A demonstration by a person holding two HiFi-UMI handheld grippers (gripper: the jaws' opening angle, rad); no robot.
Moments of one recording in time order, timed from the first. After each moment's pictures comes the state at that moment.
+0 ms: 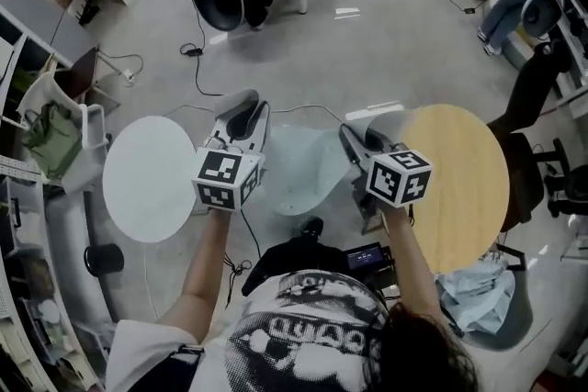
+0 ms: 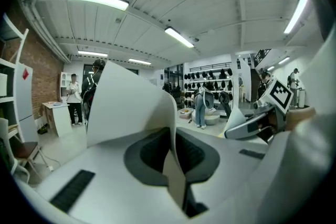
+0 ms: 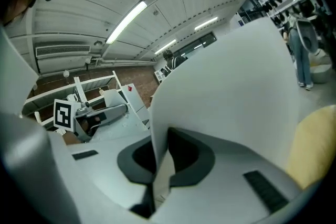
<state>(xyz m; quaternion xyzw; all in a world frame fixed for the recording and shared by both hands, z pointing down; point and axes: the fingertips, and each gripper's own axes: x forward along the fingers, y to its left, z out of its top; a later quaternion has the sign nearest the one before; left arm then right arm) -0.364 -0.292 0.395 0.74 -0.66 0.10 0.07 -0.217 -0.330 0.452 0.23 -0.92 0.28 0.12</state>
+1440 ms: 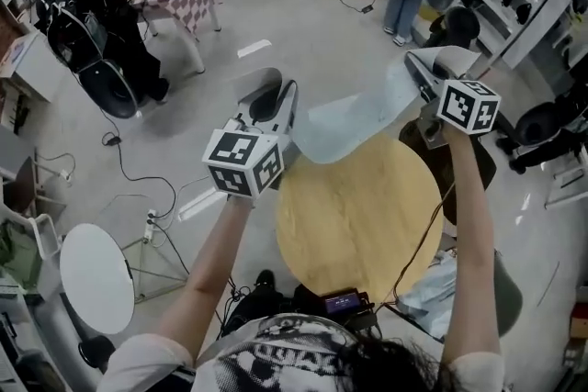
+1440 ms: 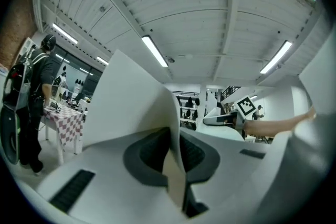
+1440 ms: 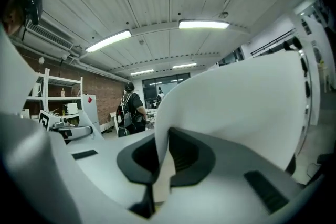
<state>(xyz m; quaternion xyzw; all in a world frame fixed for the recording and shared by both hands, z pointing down) -0.024 -0.563 0.289 0.87 -0.49 -0.06 0.07 0.199 -0.659 0.275 0.44 -0.89 0.11 0.06</state>
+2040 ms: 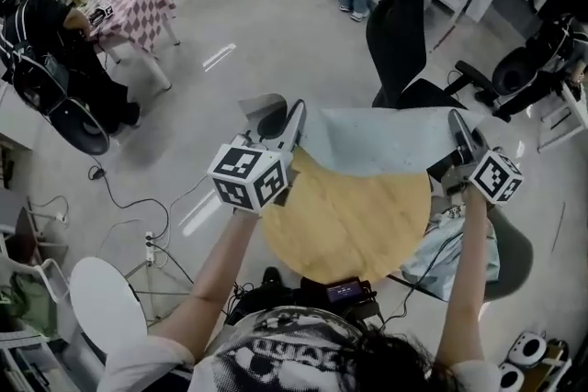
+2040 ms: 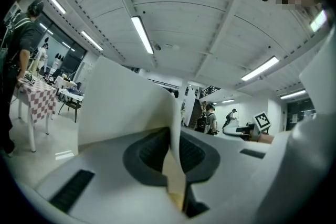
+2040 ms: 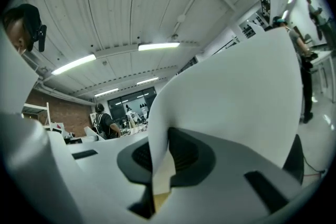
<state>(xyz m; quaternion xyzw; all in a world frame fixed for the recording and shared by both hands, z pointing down) 0.085 -0.521 0.320 0.92 -0.37 -0.05 0.14 0.400 -0.474 0.321 0.60 -0.77 0.19 -0.06</state>
